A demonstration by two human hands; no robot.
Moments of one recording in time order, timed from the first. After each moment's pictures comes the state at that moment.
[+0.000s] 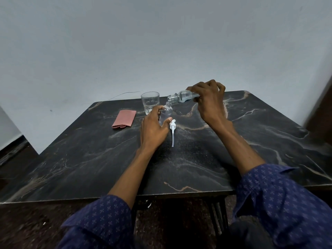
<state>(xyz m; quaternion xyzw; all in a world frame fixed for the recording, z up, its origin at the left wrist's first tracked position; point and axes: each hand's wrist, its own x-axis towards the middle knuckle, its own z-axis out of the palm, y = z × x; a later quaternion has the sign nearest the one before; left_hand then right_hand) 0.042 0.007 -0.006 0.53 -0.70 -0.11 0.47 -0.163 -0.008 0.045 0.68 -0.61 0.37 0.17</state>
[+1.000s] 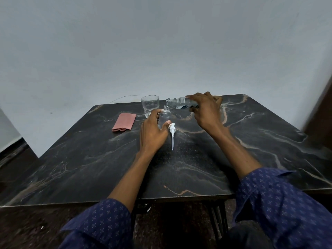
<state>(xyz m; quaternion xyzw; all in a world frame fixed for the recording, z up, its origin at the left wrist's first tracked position) 0.043 -0.001 -0.012 0.54 -0.69 -0.10 0.47 -0.162 -0.022 0.024 0.67 -0.61 0.40 0.11</state>
